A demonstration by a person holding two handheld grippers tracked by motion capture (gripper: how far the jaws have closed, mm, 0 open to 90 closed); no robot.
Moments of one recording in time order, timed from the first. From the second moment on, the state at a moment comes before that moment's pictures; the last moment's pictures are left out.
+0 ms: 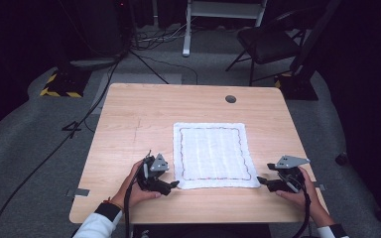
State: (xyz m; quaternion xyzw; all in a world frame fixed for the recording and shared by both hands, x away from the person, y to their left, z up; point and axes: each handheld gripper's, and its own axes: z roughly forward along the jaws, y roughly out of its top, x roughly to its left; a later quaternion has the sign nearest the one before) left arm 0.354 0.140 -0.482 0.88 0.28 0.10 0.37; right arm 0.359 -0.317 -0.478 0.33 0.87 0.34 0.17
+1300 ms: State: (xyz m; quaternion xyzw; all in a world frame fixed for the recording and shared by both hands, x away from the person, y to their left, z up) left arm 0.483 0.133 -0.471 0.83 0.37 0.16 0.38; right arm 0.372 -0.166 -0.468 0.17 0.90 0.39 0.11
